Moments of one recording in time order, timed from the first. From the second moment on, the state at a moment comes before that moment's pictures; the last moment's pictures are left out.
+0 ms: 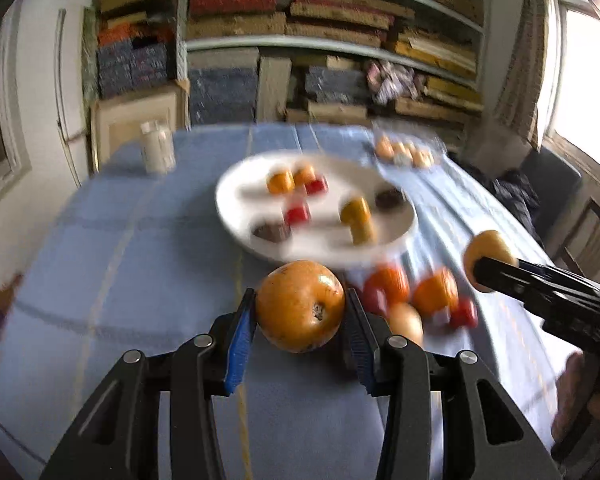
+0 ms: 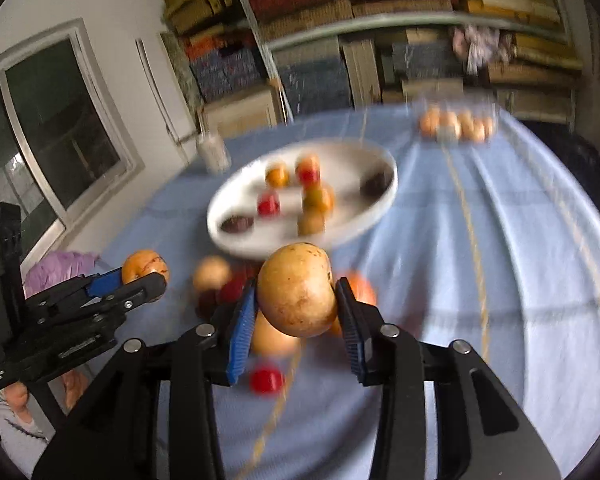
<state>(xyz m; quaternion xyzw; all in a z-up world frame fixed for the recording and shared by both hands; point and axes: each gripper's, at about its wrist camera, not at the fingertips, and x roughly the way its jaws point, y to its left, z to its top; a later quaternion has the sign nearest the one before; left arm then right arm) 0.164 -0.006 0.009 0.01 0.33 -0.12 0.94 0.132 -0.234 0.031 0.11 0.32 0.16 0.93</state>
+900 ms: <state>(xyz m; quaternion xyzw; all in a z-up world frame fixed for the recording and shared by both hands) 0.324 -0.001 -0.026 -0.01 0.39 -0.06 0.92 0.264 -0.223 0.001 0.09 0.36 0.10 0.92</state>
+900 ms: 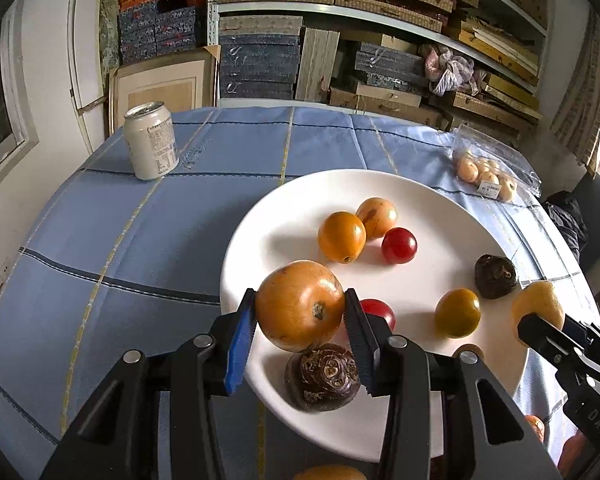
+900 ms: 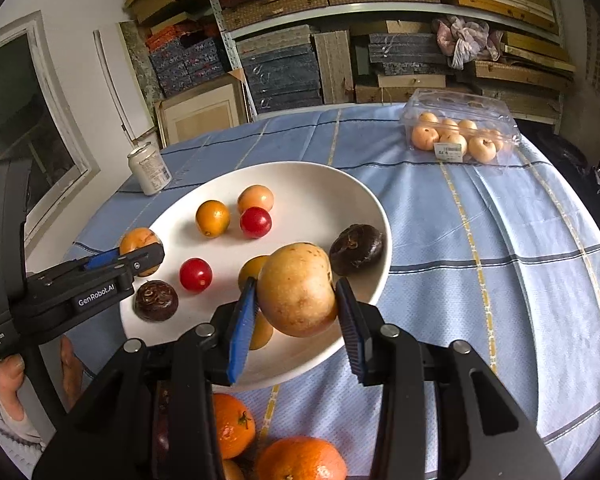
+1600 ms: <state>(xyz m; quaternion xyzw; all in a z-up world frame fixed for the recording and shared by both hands) 0.247 0.028 0.003 -0.05 0.34 -0.04 0.94 0.217 -0.248 0.036 0.11 0.26 0.09 0.96</state>
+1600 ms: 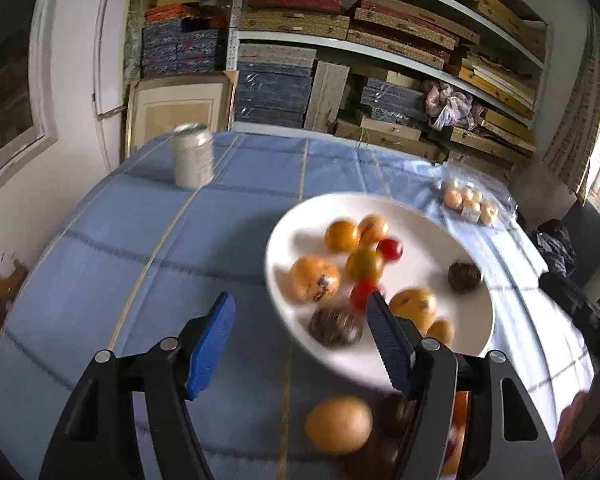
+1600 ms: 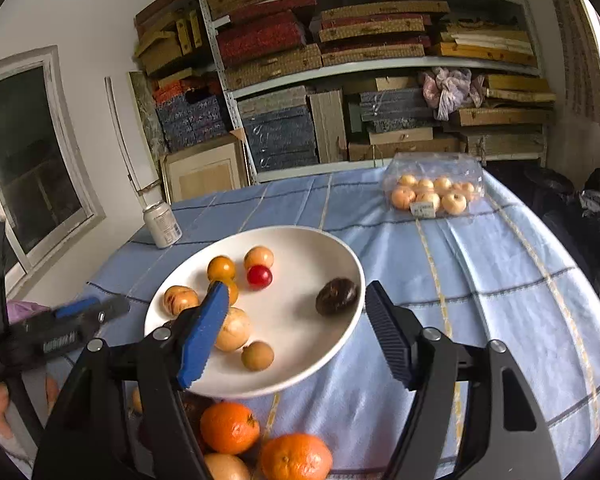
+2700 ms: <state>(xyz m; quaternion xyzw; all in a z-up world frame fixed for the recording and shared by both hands) 0.207 0.021 -0.039 -0.01 0.37 -0.04 0.93 0.108 -0.269 -0.002 0.12 0.29 0.09 0.95</state>
